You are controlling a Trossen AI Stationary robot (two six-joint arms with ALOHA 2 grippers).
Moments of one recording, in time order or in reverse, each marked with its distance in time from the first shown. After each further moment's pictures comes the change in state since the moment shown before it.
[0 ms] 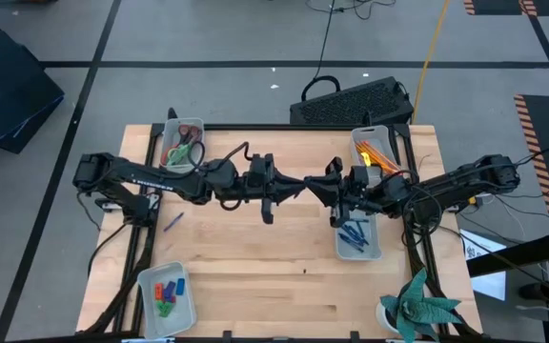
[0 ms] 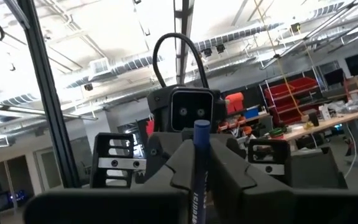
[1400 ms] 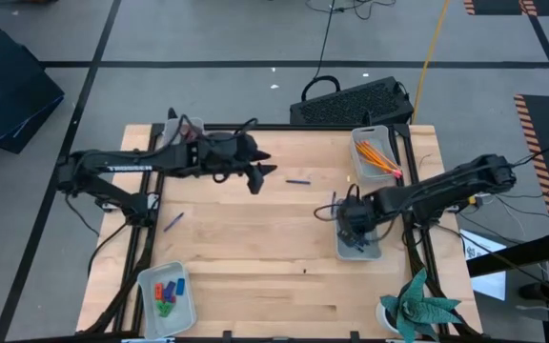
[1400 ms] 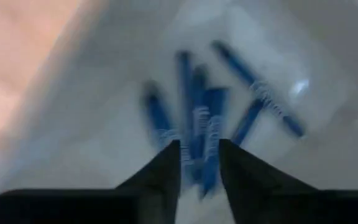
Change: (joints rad) left arm 0.220 -0.176 0.032 -0.781 -0.055 0.013; right arm 0.026 0.042 0.119 -1.974 -0.298 0.839
